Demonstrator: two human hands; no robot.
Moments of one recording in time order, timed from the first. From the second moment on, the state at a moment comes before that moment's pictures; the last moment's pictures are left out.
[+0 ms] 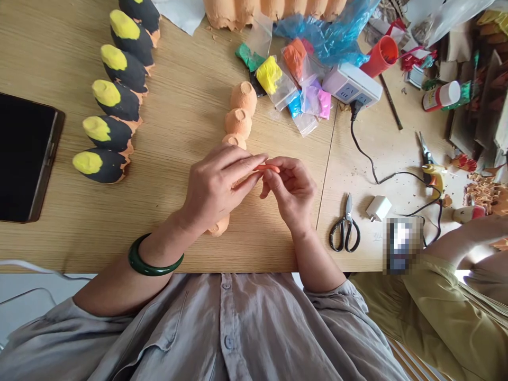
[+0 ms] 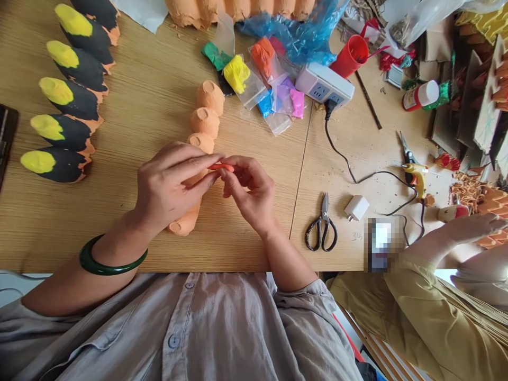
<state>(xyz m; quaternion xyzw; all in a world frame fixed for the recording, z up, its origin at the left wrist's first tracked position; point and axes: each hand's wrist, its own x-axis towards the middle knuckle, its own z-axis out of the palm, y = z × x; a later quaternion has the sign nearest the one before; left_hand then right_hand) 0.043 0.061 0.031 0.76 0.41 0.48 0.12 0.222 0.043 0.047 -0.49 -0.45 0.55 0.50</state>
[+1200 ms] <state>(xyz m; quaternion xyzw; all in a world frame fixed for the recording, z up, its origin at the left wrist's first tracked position) 0.037 0.074 0.035 0.75 0.33 0.55 0.13 0.224 0.053 0.050 -0.43 -0.35 0.68 0.47</state>
